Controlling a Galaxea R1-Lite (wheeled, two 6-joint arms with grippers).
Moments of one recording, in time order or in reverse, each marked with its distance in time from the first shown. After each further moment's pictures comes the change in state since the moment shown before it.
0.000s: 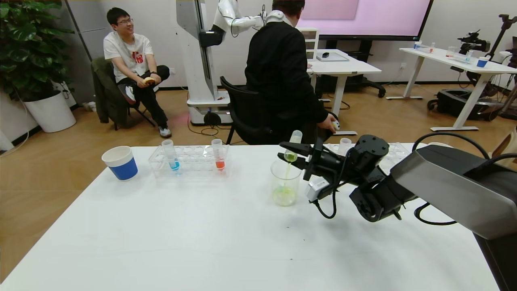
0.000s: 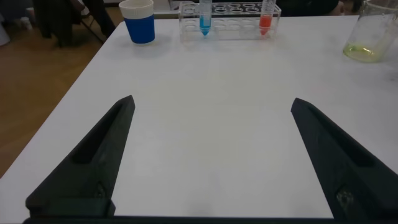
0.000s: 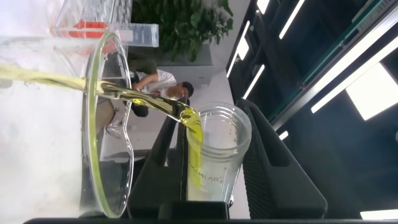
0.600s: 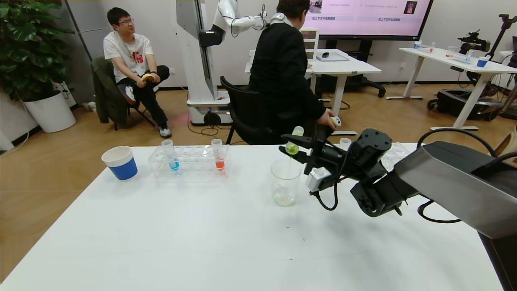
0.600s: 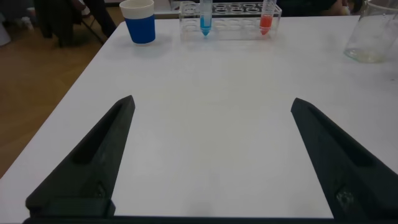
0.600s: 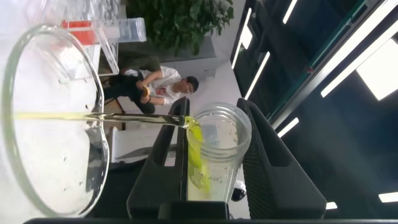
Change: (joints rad) left arm 0.000 0.000 0.000 0.000 0.000 0.000; right arm 0.002 -0.017 -0.028 0.014 -0.027 0.110
